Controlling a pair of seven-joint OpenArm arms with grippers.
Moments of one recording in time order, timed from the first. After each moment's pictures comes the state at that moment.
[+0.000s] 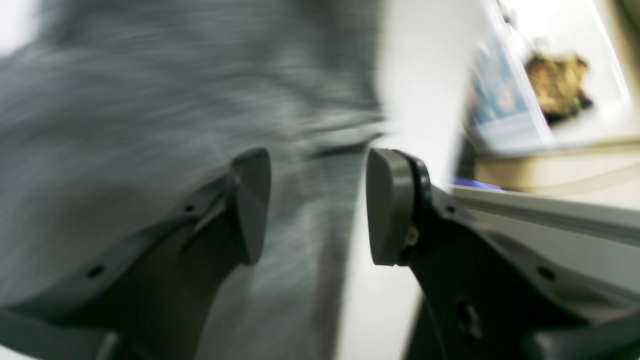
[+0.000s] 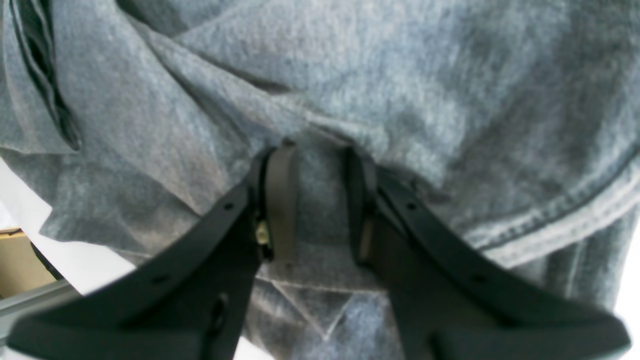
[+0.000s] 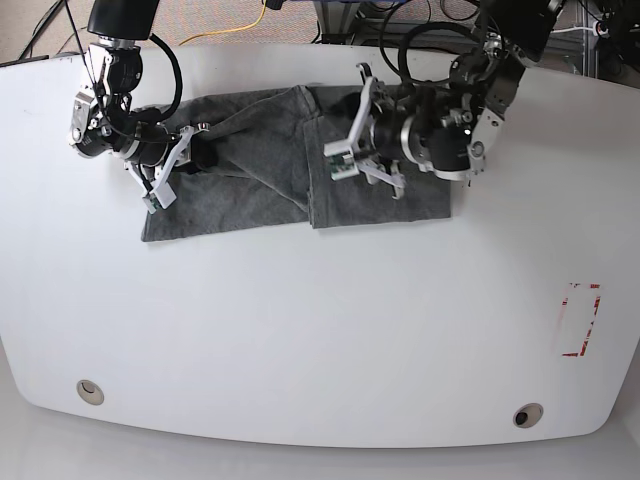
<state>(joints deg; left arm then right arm) -0.2 -14.8 21.7 107.5 -34.2 -41.8 73.1 -7.5 15.3 18.4 86.4 39.7 40.5 -66.7</state>
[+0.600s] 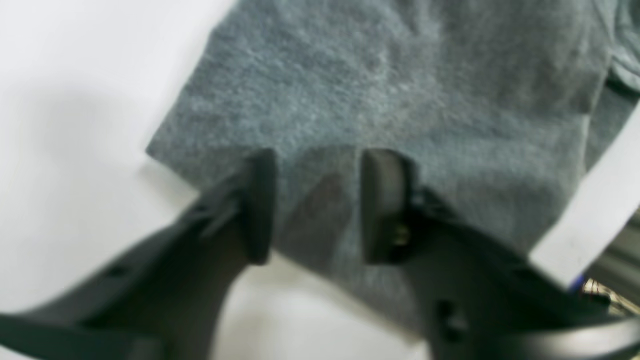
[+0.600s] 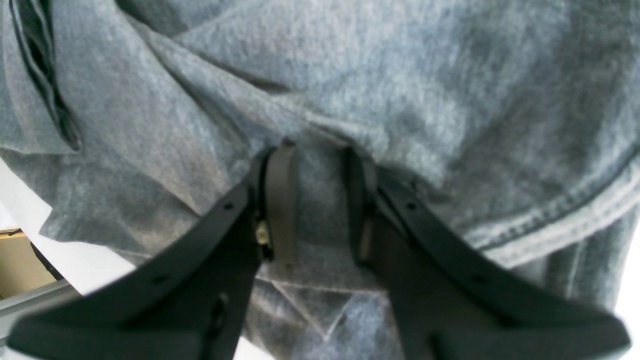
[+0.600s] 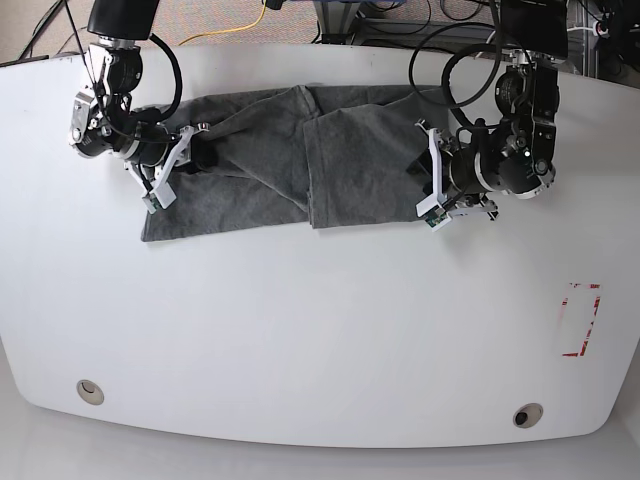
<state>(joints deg) 1.4 -14.7 3.1 99.7 -24.8 -41.8 68.9 -7.3 15.3 18.4 86.4 39.7 40.5 -66.8</state>
